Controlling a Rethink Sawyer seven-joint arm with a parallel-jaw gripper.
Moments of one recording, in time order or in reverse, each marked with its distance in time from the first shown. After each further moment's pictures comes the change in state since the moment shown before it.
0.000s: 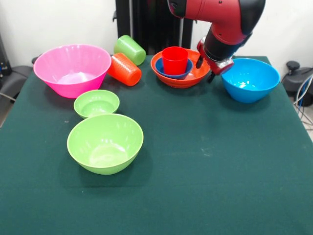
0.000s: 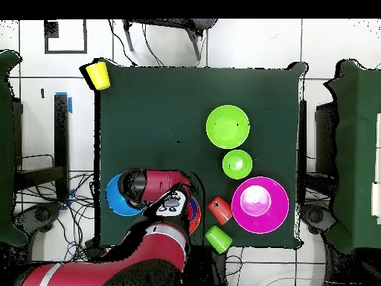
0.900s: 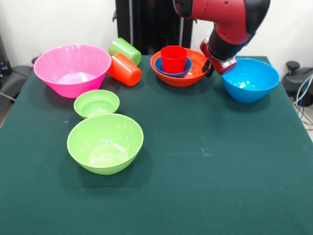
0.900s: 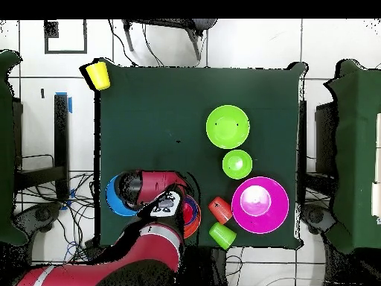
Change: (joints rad) arm 0.022 0.003 0.000 -0.001 0.000 -0.001 0.000
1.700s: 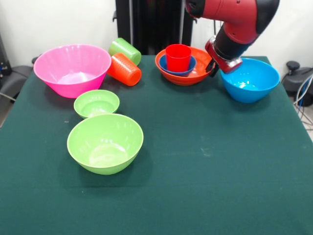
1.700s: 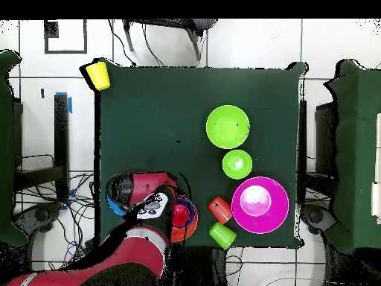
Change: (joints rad) arm 0.063 0.015 -0.028 -0.017 0.000 0.001 0.000
